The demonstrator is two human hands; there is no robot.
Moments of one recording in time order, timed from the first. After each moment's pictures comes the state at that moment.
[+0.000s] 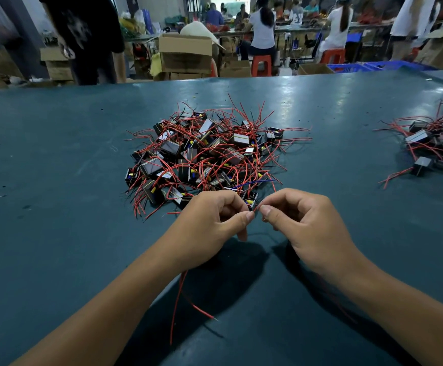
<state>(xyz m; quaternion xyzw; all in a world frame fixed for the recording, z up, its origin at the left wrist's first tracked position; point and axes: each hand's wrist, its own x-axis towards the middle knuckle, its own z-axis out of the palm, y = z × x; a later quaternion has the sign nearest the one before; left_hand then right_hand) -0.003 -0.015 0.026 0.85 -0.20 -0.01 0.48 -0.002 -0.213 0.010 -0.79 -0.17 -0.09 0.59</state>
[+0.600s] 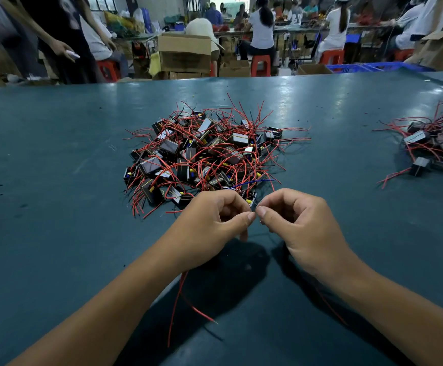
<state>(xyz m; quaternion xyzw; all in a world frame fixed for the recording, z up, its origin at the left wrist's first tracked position) -0.007 -0.021 0.027 0.83 -0.20 -0.01 0.52 -0.005 -0.205 0.008 -0.77 -0.16 -0.09 0.62</state>
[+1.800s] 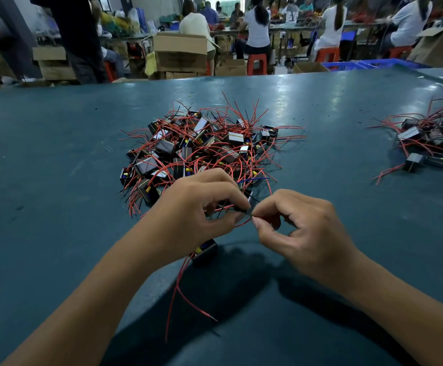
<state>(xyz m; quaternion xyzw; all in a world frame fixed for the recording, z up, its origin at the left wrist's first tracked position) -0.012 -0.005 0.058 0.87 -0.34 0.16 0.32 -0.017 -0.215 0.025 -0.81 -0.35 -0.26 0.39</state>
